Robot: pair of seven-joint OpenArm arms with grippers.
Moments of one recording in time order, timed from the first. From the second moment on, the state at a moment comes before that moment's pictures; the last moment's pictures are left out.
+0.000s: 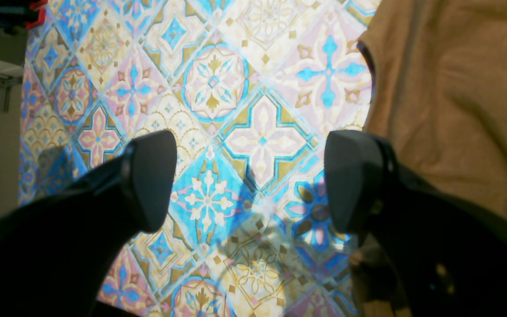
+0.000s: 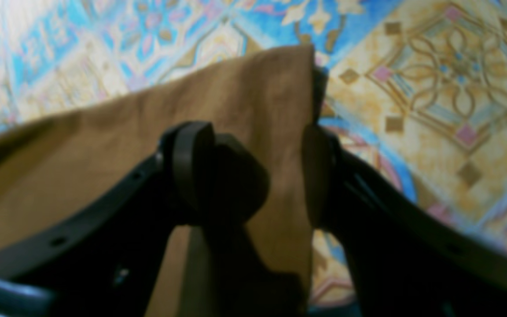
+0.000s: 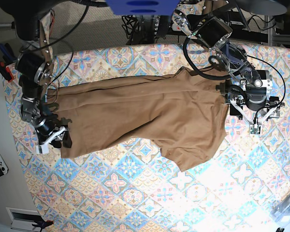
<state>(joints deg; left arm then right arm) -6.4 11.0 -39.7 113.3 24.6 -41.2 55.3 35.8 21.9 25.8 11.3 -18.6 44.0 6.9</state>
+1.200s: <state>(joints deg) -6.6 11.0 -39.6 113.3 24.5 -41.2 55.2 34.0 15.6 32.0 18.0 -35.7 43.7 9.7</state>
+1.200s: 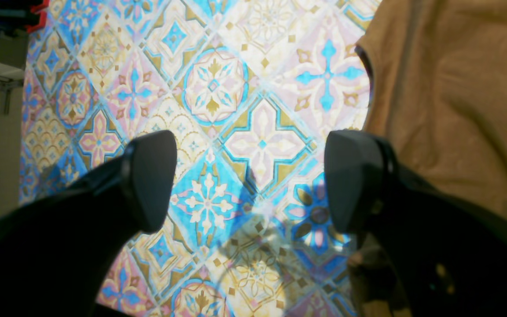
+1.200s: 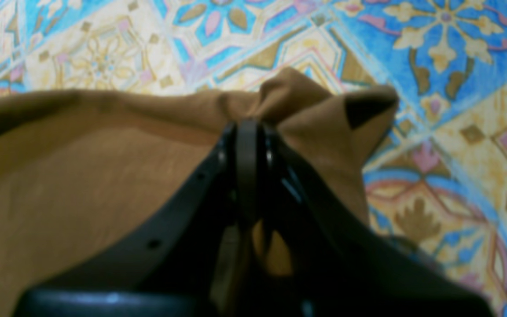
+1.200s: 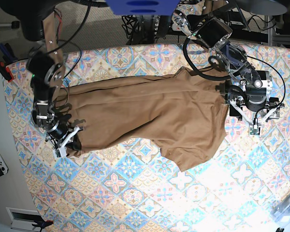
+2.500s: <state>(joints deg) -42.0 4.2 -28.4 58.0 25.0 -40.8 48.4 12.4 4.0 34.2 60.7 -38.8 44.0 1.5</state>
